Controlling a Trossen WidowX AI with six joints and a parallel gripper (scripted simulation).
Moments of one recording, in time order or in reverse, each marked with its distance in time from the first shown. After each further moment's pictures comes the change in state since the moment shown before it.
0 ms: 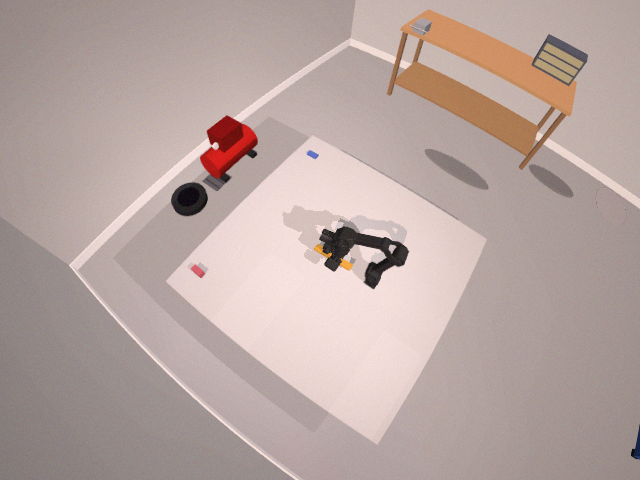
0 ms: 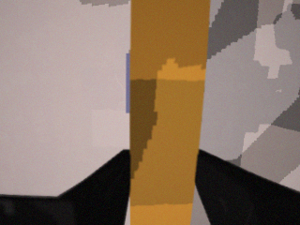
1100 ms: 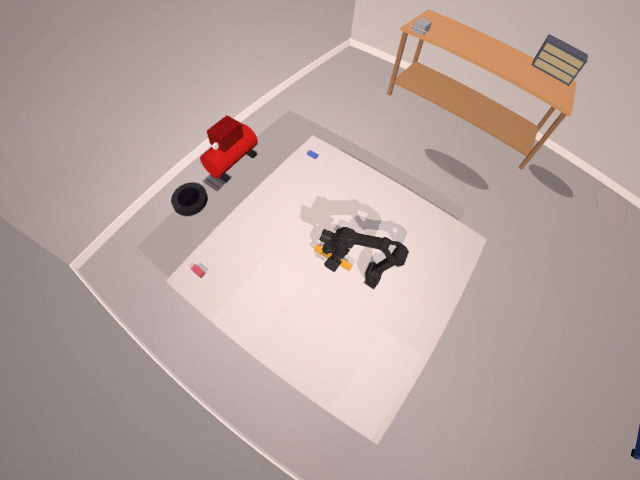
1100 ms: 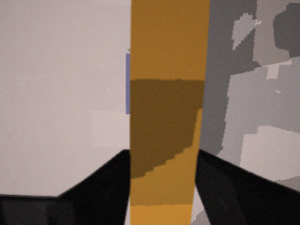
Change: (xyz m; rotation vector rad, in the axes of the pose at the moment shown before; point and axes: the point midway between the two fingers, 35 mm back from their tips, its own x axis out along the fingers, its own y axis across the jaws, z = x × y) arm 0.003 0.000 0.000 0.000 0.000 0.000
